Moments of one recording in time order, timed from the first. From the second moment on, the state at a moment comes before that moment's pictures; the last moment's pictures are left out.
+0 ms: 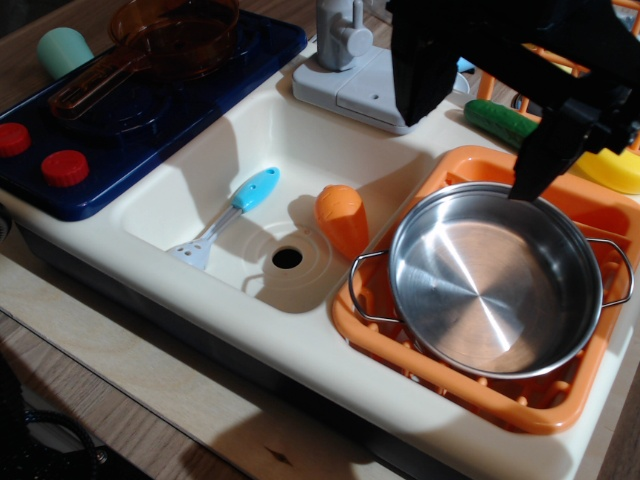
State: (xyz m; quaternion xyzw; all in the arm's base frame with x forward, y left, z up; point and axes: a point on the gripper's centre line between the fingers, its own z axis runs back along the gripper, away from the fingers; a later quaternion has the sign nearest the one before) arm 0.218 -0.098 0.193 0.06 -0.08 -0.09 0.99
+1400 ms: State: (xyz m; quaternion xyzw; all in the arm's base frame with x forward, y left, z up) arm 0.254 -0.088 0.154 0.16 -0.17 -0.44 0.87
